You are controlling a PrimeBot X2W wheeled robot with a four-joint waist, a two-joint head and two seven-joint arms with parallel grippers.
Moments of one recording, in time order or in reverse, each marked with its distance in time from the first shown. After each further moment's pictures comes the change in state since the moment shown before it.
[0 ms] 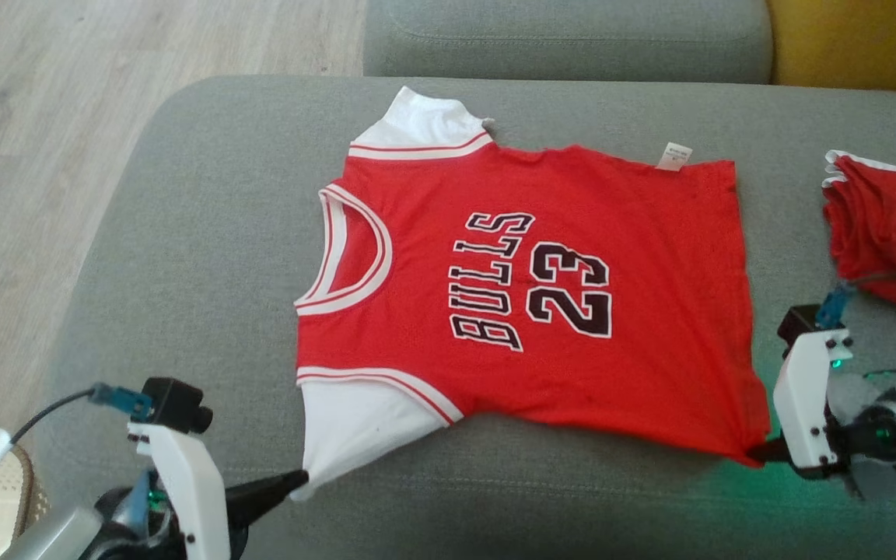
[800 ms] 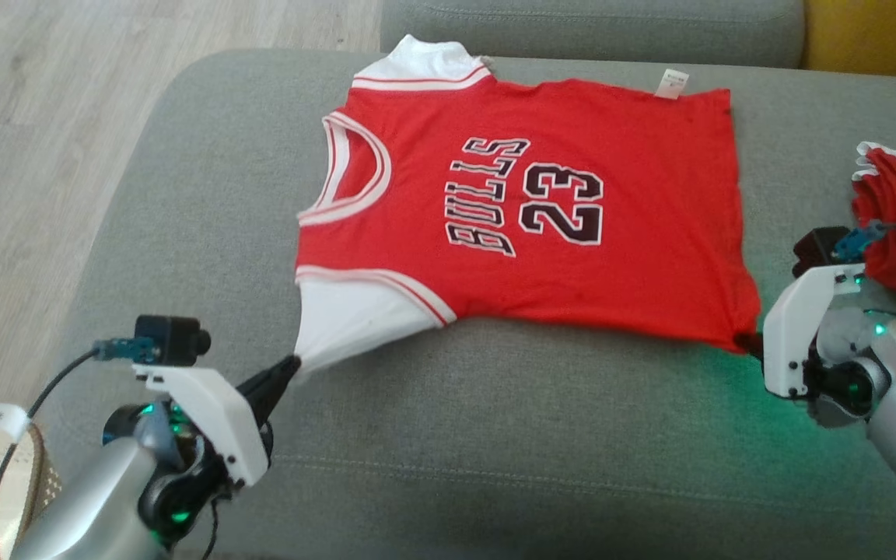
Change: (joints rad) left arm -0.175 -0.218 0.046 0.309 0.274 0.000 -0.341; right arm -0.091 0.155 -0.140 0.220 -0.212 0.000 -0.374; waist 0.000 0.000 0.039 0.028
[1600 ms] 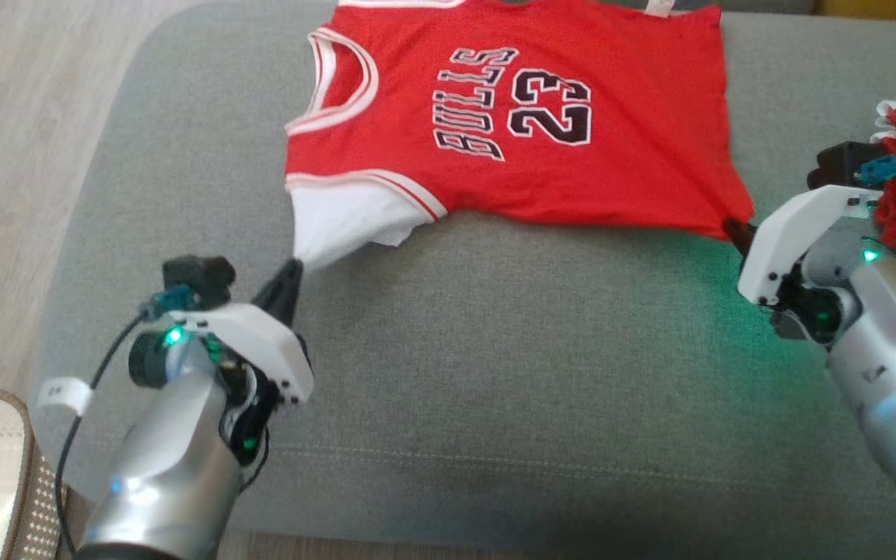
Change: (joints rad) left arm -0.214 -0.277 0.198 0.413 0.411 0.000 -0.323; right arm -0.139 0.174 -0.257 0.187 -0.134 0.000 -0.219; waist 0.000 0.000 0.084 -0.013
